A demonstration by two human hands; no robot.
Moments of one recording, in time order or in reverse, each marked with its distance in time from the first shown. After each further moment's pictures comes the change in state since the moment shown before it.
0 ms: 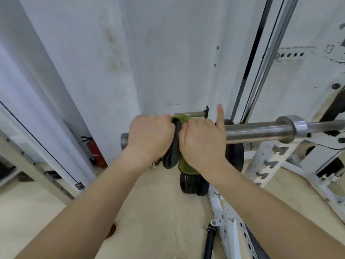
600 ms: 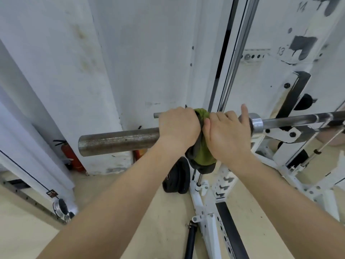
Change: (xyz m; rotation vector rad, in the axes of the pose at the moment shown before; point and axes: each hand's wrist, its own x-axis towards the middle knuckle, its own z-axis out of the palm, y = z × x) left_hand 0.062 0.131 0.004 -0.159 -0.106 -0.090; right_hand -0.007 0.141 -0.017 -0.227 -0.080 -0.017
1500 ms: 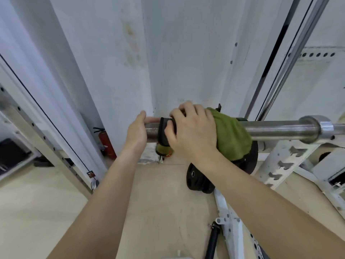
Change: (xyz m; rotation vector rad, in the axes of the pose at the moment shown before) left_hand -0.076 -0.202 0.019 -1.435 0.061 -0.834; right_hand 0.017 -0.197 -0.031 0.412 0.078 -0.160
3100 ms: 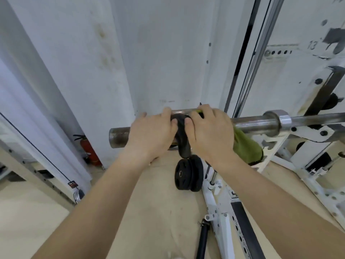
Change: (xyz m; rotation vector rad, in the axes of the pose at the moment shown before) left_hand -0.039 0.024 0.083 1.482 -0.137 0.812; right_hand -0.028 0.107 -0.020 -0.147 0.074 0.083
